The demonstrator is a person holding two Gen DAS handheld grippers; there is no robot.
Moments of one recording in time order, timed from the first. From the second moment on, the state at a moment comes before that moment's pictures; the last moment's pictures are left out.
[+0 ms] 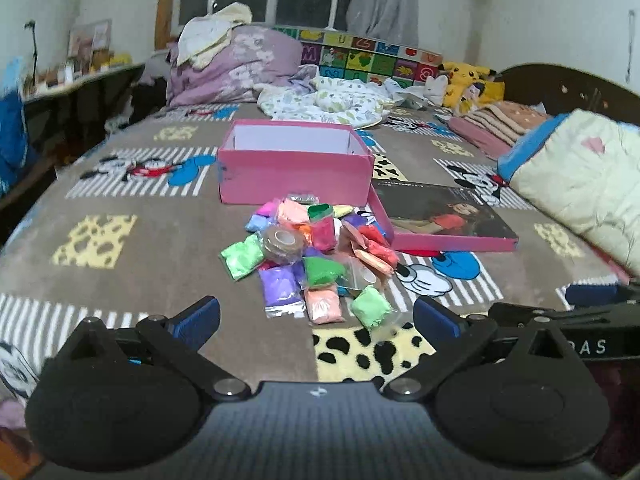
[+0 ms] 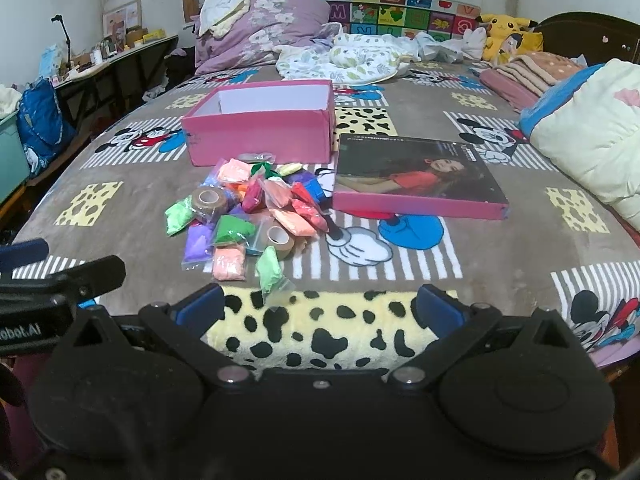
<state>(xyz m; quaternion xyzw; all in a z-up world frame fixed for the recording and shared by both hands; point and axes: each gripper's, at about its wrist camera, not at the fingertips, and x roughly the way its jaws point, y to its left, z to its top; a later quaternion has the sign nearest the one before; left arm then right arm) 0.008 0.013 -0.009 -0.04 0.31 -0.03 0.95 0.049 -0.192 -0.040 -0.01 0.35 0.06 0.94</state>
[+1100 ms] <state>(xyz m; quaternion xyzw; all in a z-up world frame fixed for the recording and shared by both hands) 0.013 0.014 -0.009 -0.03 0.30 -0.06 0.95 0.055 -0.191 -0.044 -0.01 0.35 0.07 0.93</state>
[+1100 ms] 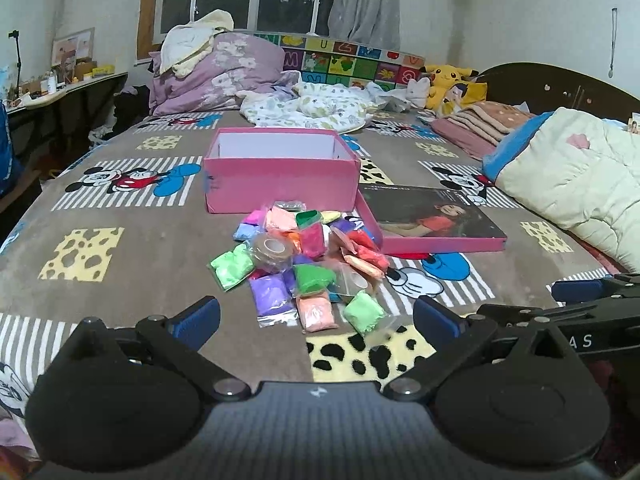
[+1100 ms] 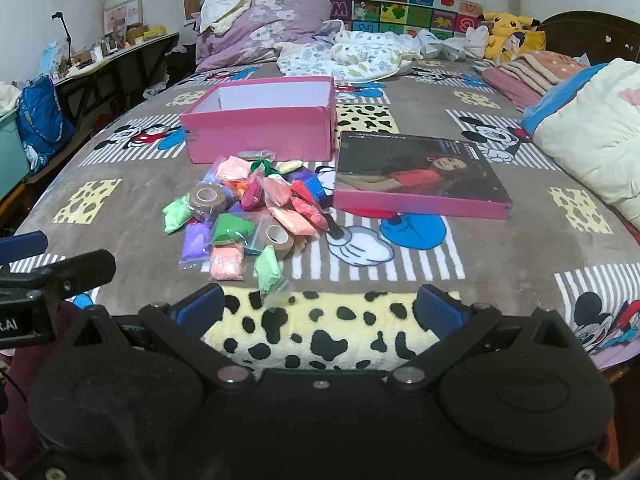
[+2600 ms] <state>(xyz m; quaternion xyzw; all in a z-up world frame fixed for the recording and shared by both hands) 0.084 0.022 -0.055 -0.04 0.33 -0.05 0.94 0.117 -0.211 -0.086 -0.03 0.31 0.12 0.94</state>
